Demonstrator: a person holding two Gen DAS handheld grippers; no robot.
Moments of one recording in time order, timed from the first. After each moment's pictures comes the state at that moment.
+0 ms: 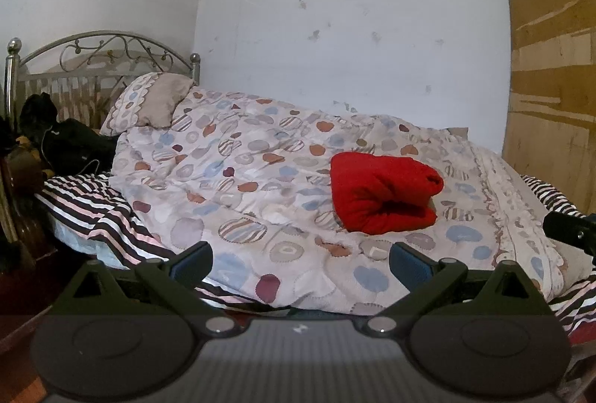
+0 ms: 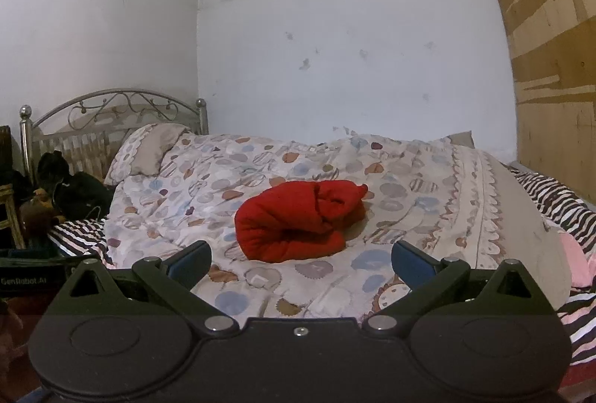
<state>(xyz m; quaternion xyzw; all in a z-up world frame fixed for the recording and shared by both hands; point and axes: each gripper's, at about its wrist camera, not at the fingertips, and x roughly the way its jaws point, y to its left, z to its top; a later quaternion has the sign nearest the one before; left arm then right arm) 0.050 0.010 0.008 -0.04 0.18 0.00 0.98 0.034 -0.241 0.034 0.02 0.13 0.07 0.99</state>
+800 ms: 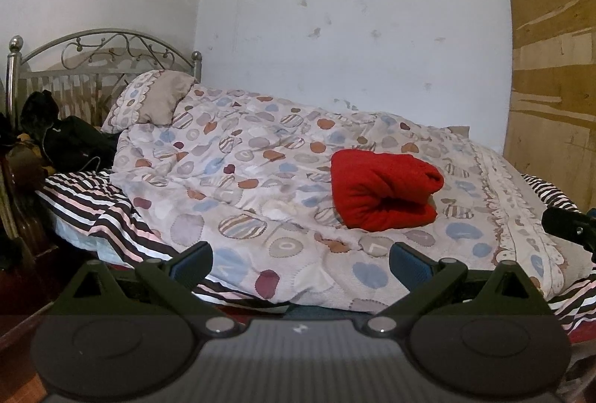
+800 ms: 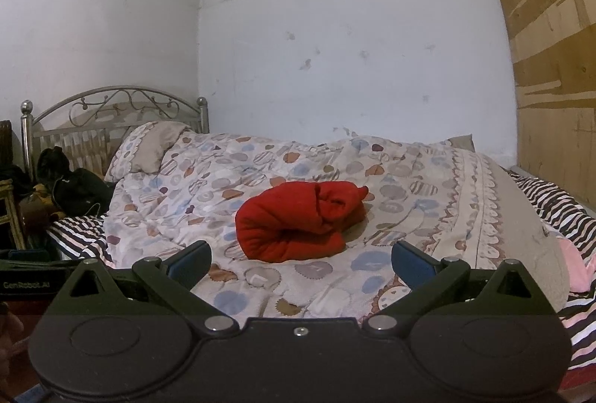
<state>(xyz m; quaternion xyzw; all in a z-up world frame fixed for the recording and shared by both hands) 0.048 0.011 0.005 -0.05 0.18 0.00 0.98 0.033 -0.237 0.036 0.01 0.13 0.07 0.99</state>
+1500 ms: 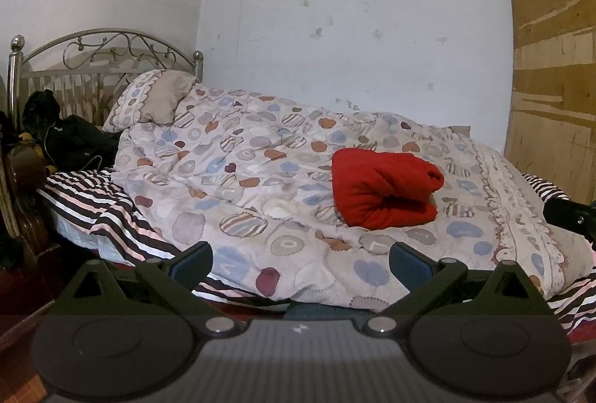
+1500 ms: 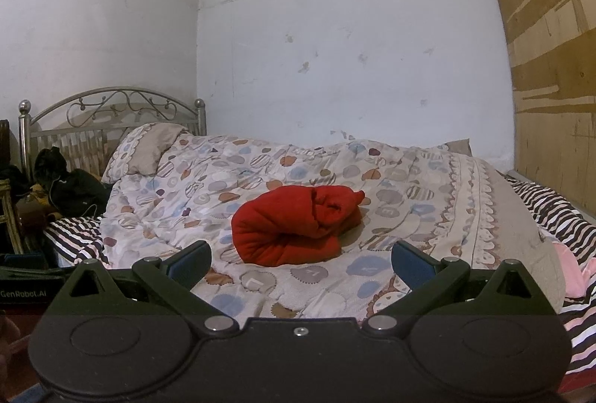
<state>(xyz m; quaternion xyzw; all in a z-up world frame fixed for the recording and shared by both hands) 0.043 0.009 0.006 -0.05 0.18 0.01 0.98 0.032 -0.237 0.038 0.01 0.12 0.07 0.99</state>
